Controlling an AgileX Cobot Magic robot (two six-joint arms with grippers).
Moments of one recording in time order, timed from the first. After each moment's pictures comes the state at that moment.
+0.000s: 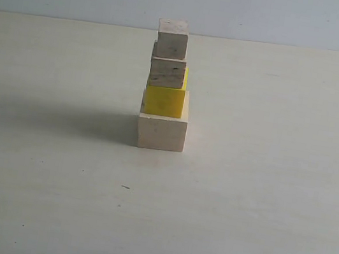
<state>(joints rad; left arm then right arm) 0.02 0.00 0.00 -0.06 0.37 0.00 0.02 0.01 0.00 -0.03 0.32 0.13</state>
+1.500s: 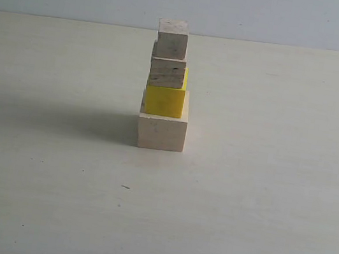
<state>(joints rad) 0.02 0.00 0.00 -0.06 0.37 0.00 0.02 0.01 0.00 -0.03 0.34 0.10</state>
